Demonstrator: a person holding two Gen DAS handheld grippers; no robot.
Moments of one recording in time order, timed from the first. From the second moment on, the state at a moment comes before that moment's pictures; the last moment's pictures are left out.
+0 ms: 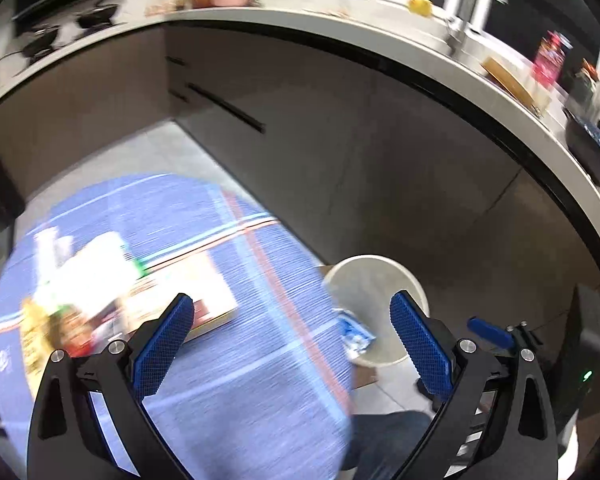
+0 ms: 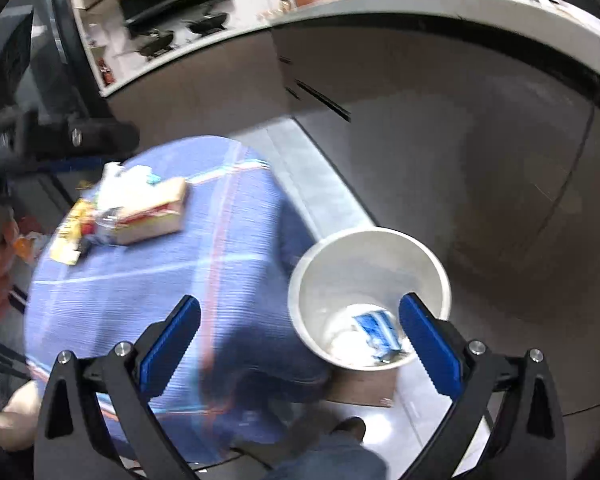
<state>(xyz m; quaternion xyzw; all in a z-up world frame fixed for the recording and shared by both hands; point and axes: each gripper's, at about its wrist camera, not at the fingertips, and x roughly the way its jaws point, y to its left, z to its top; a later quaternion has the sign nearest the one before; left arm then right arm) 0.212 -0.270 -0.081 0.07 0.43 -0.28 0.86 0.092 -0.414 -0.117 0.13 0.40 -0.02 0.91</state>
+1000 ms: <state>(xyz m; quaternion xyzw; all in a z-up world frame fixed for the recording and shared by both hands) 0.195 -0.002 -0.113 0.01 0.47 -0.13 0.87 0.174 -0.222 -0.098 0.06 0.41 0.13 0.90</state>
